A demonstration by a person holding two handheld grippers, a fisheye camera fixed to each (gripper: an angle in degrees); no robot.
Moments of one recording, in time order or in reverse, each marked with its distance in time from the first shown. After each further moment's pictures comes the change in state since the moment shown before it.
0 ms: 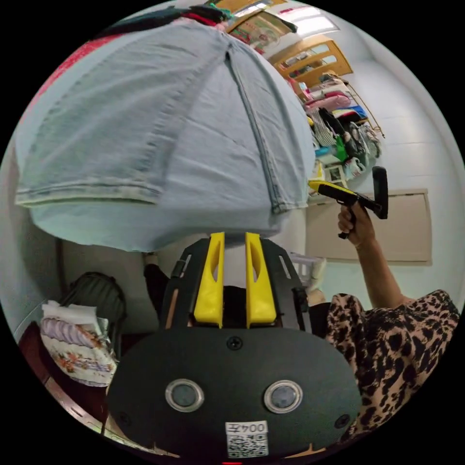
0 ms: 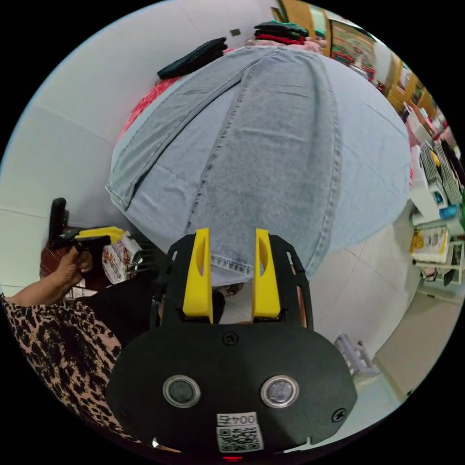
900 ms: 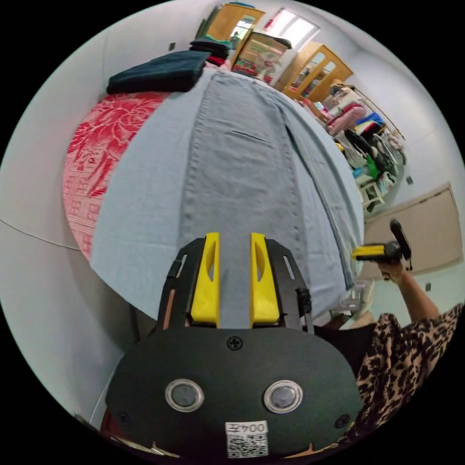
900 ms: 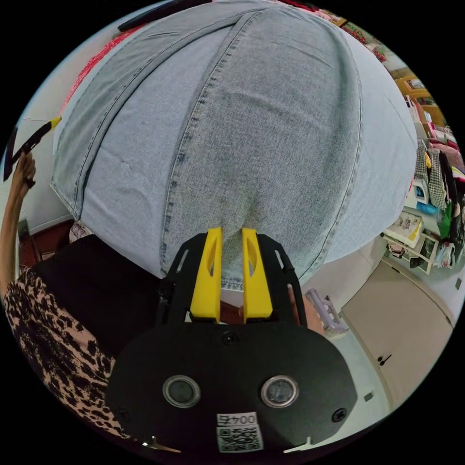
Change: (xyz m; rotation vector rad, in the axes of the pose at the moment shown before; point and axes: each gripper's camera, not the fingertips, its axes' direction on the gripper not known) left arm -0.113 -0.130 -0.152 0.147 -0.268 0.090; right arm -0.081 -0.154 -0.019 -0.339 0.213 0.075
